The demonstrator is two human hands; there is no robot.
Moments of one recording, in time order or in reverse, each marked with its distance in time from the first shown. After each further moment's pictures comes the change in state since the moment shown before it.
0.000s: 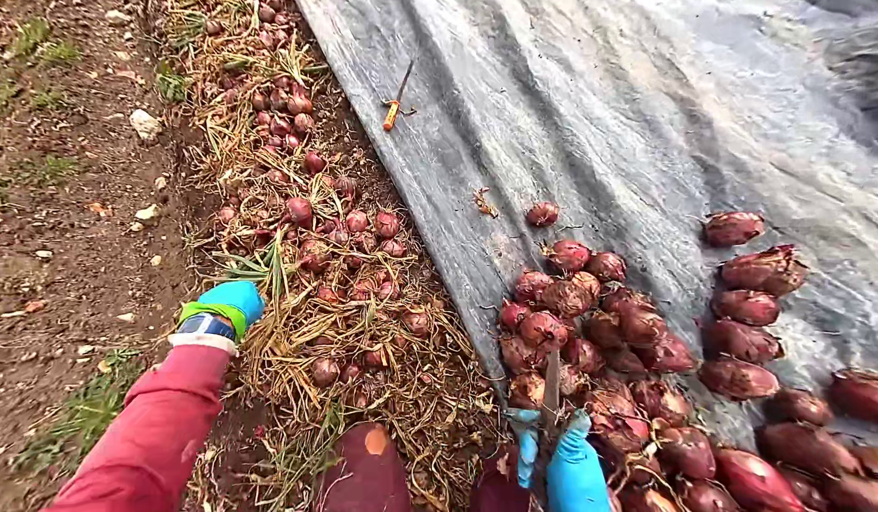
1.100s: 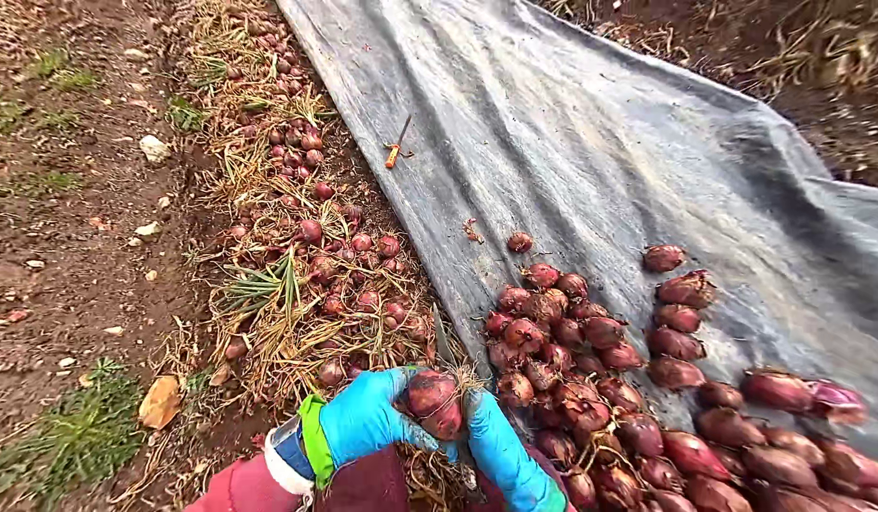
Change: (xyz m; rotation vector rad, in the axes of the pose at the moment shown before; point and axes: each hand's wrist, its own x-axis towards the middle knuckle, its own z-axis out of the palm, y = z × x) left_hand -0.187 0.040 0.108 -0.811 -0.284 0.999; right_hand -0.049 -0.052 0.086 -0.125 -0.600 -0.243
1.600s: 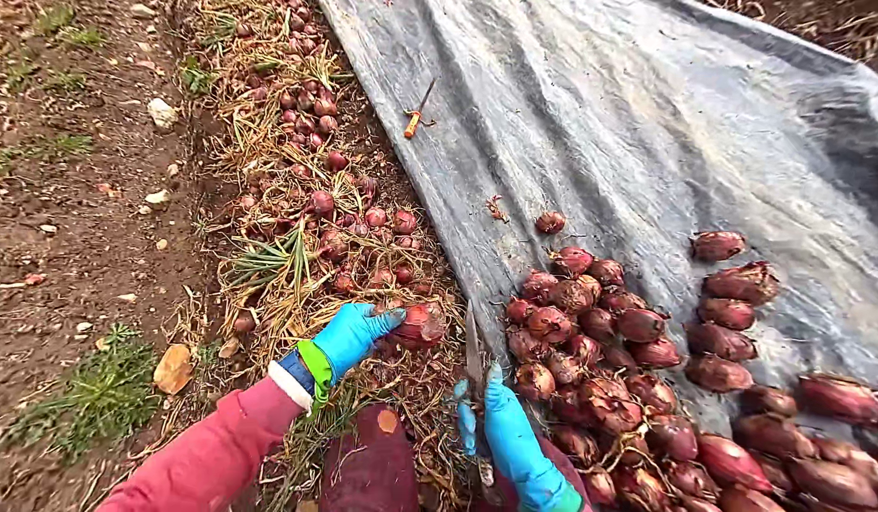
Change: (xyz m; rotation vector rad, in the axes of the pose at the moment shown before) left_hand 0.046 -0.054 -0.052 -0.160 0.306 -0.301; right_hand 0.011 0.055 -0.011 0.102 0.060 0.270
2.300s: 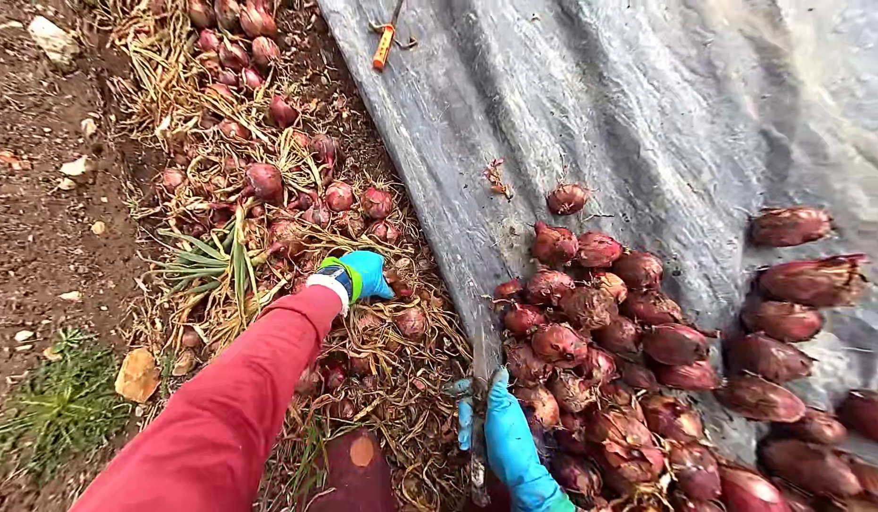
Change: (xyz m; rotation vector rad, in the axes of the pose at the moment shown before) left_hand 0.254 0.029 0.011 1.078 -0.326 -0.152; right_hand 0.083 0.020 -0.052 0.143 0.326 0.262
